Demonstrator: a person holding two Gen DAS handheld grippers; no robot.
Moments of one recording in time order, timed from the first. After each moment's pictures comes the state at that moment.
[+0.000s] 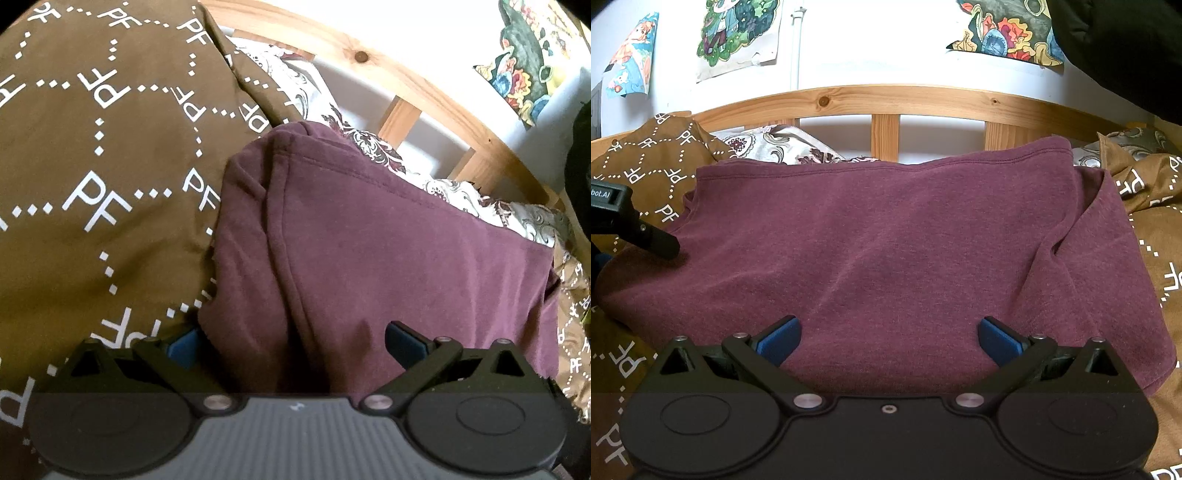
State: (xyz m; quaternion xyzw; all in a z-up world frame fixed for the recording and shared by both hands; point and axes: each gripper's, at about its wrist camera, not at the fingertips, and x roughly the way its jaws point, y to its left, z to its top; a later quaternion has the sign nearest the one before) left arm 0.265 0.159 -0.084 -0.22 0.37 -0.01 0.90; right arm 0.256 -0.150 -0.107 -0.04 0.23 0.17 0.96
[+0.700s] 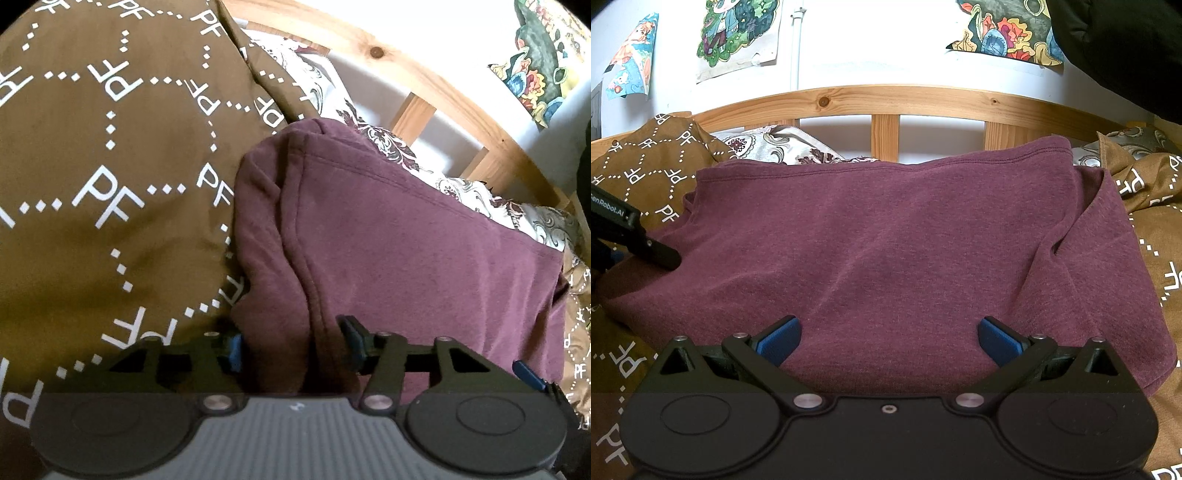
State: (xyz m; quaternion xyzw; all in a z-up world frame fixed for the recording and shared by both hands) left arm 0.269 0.163 -0.086 -0.22 0.39 0.00 0.89; right arm 0.256 -0.150 -0.107 -0.04 0.22 0.17 0.96
